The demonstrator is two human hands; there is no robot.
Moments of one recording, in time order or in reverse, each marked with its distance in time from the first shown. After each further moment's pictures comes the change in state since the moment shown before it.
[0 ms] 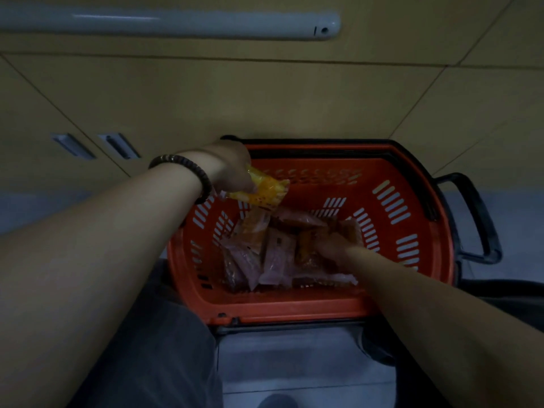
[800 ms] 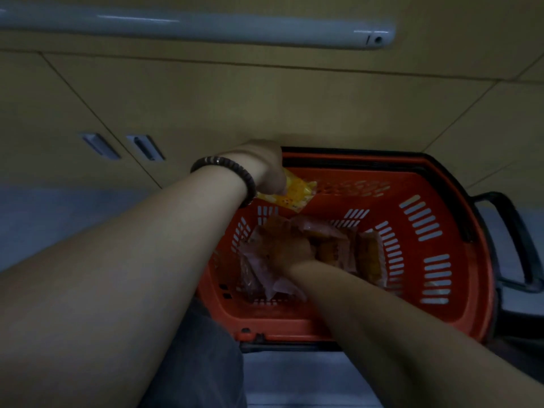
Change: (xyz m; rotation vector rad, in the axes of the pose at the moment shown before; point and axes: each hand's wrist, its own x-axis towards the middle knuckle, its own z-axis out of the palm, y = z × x) left_hand 0.002 0.007 -0.010 -0.095 0.071 -0.032; right_hand 0.044 -0.063 0.114 -1.013 0.153 -0.482
